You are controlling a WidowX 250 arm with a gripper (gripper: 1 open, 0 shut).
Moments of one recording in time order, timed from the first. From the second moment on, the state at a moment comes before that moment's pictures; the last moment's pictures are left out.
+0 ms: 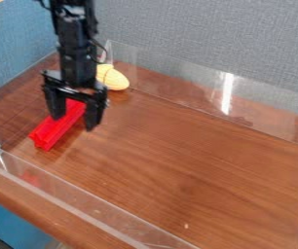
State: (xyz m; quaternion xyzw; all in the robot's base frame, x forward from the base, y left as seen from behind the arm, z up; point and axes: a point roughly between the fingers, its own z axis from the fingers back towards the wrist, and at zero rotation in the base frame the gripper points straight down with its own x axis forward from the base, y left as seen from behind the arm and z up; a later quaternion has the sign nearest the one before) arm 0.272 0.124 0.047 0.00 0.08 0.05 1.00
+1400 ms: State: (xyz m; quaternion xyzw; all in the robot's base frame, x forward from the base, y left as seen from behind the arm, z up) arm 0.280 0.154 0.039 0.02 0.05 0.07 1.00
